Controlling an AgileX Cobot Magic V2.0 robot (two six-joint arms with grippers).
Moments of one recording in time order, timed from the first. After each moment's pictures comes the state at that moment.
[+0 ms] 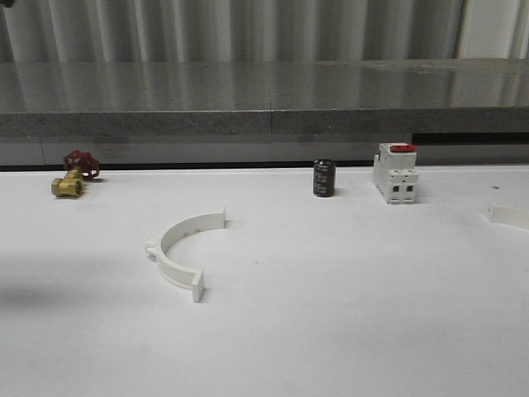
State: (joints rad) left arm -0.17 1.38 -1.10 0.04 0.67 -0.10; right arm 0.02 -0.01 0.03 -0.04 0.05 0.10
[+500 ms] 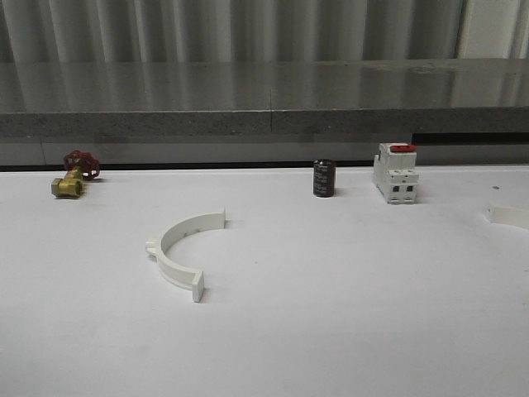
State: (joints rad) left arm -0.05 0.94 -0.71 0.04 0.47 -0.07; right arm 0.02 -0.01 0.03 -0.04 0.04 0.10
